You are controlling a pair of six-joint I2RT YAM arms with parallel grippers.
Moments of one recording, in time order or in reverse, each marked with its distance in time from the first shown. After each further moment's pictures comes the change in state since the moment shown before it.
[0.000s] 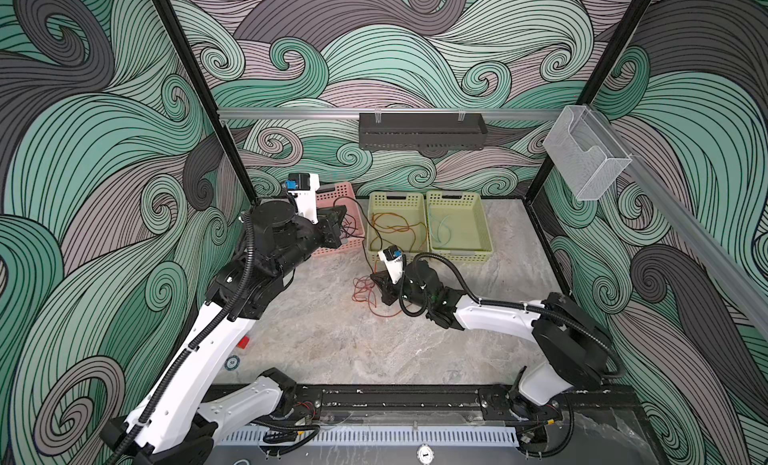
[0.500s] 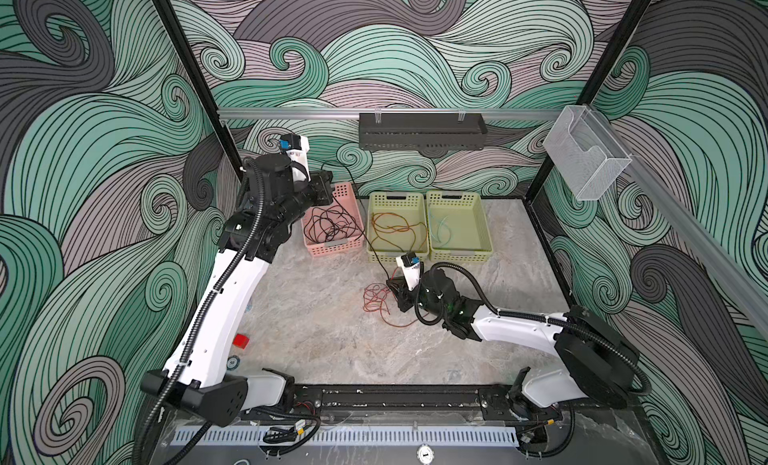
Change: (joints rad) left arm 0.225 0.315 0.319 -0.057 0.086 0.043; right arm -0.029 -0.114 -0.148 -0.020 0.049 0.043
